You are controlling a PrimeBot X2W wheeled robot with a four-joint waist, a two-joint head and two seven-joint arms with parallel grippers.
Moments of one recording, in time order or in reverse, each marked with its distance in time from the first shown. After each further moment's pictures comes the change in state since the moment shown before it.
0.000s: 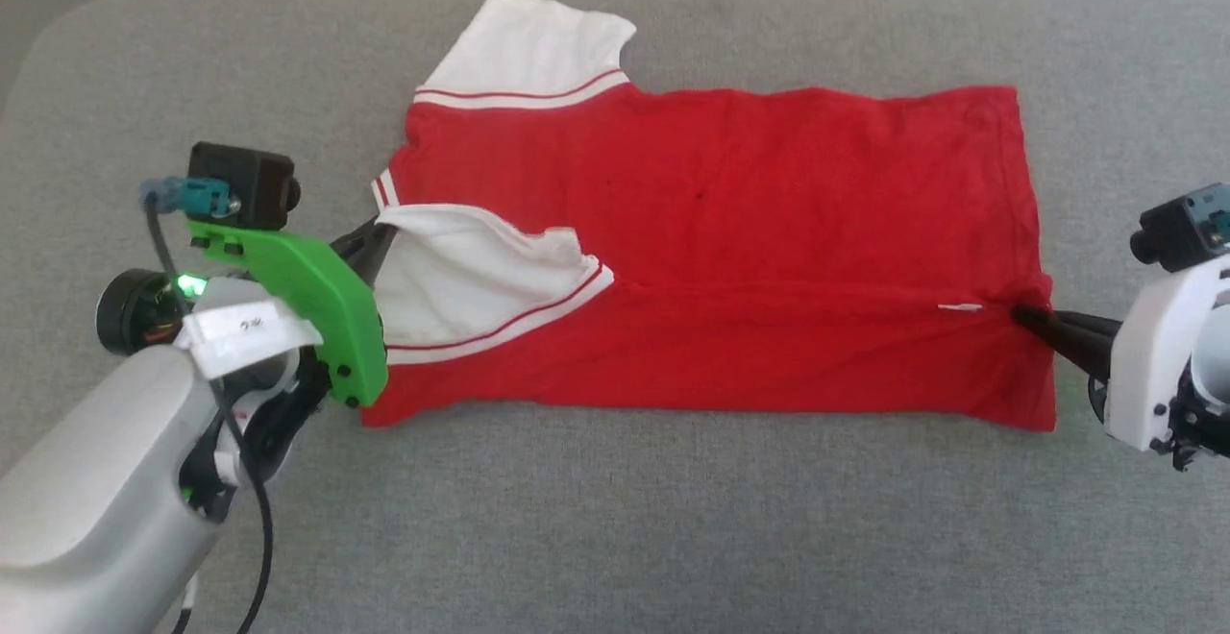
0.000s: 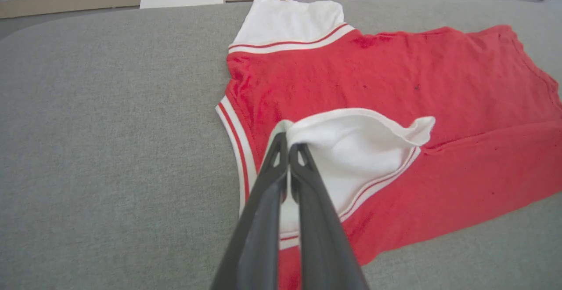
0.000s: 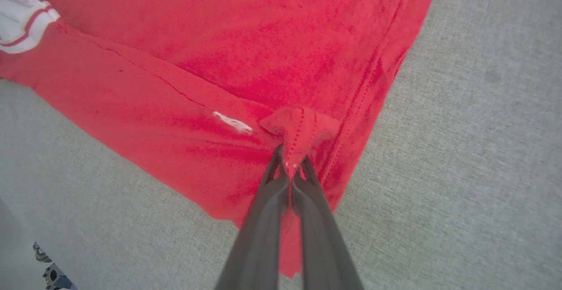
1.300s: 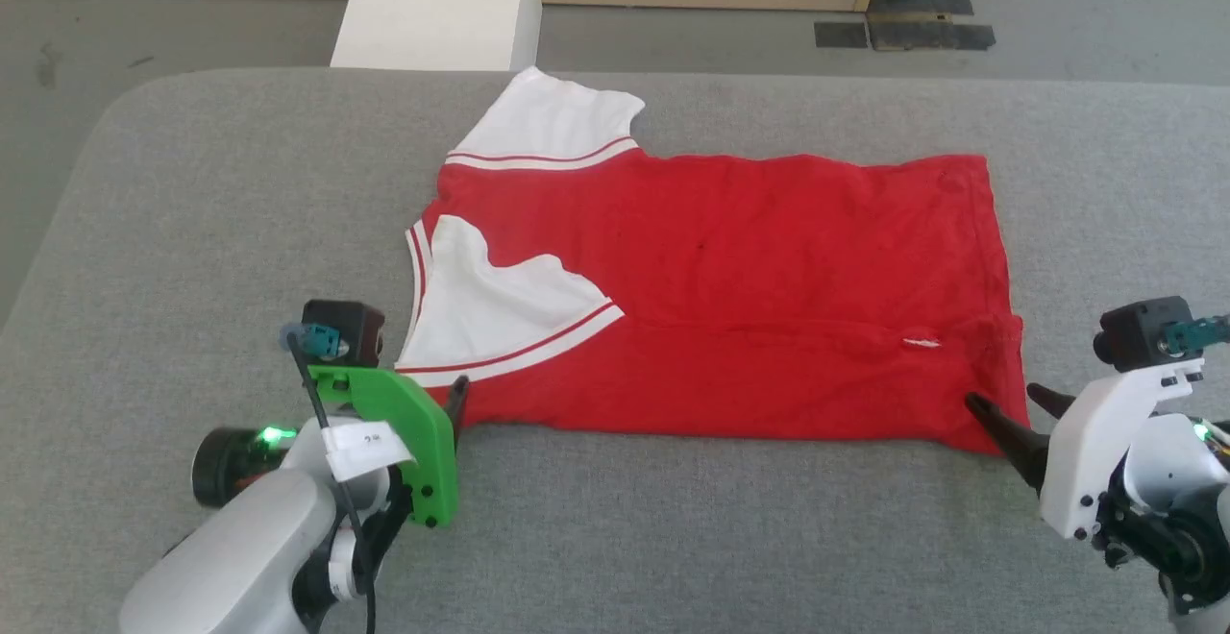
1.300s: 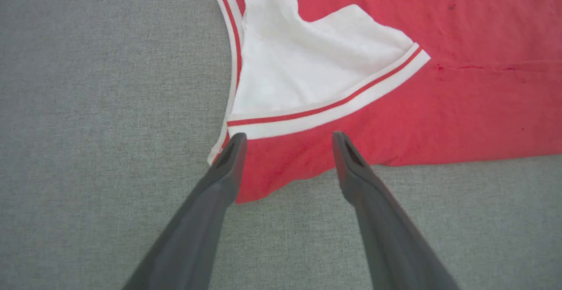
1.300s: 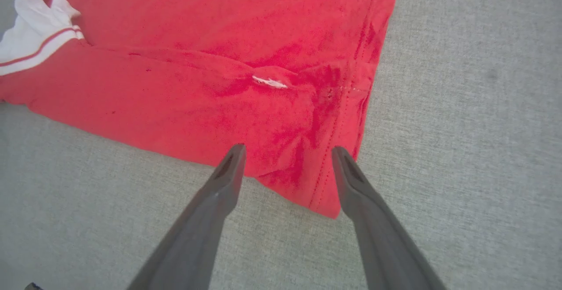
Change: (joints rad) left arm 0.143 -0.124 -0.107 0.143 0.052 0.137 -0.033; right arm 0.334 0.398 -0.510 -0.101 -0.490 0.000 0.175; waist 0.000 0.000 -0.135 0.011
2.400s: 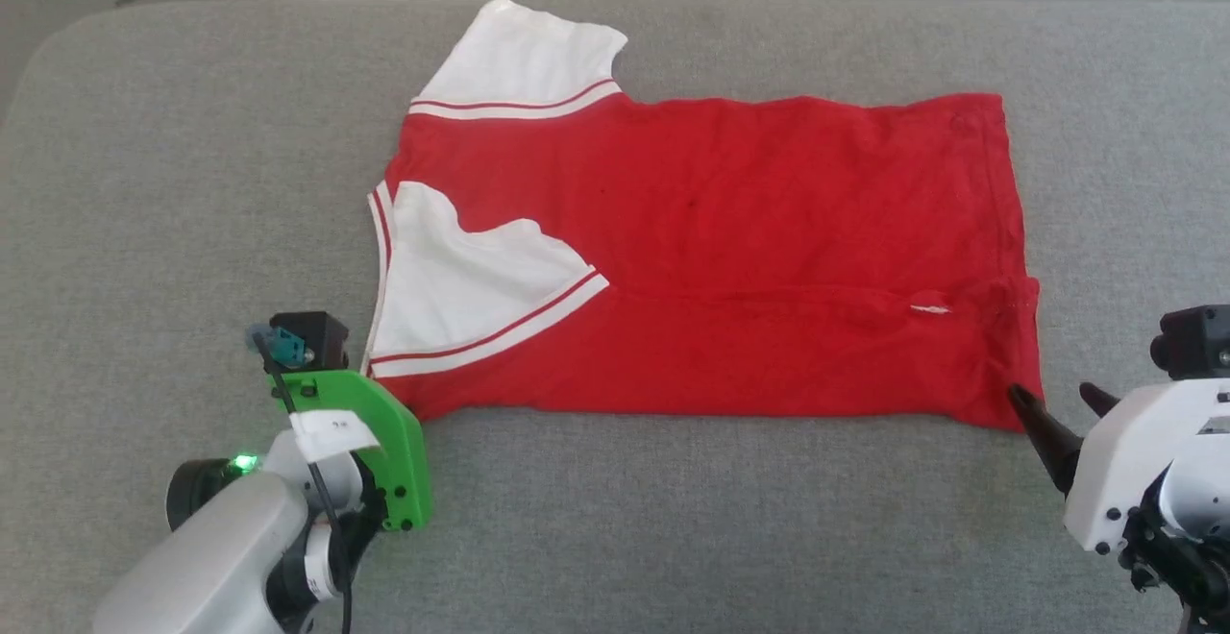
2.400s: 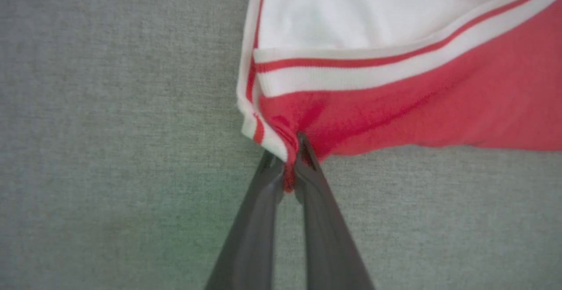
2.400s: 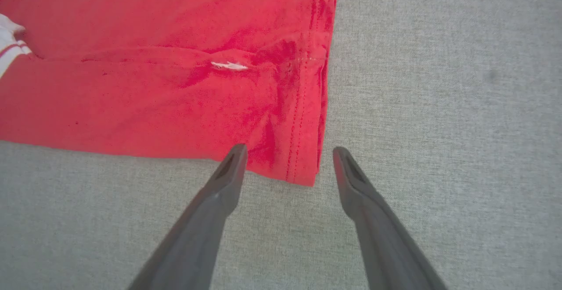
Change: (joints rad) left arm 0.026 0.024 0.029 0.016 -0.080 0.058 0.091; right arm 0.126 0.256 -0.272 -0.347 -0.252 0.000 0.217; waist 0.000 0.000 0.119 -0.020
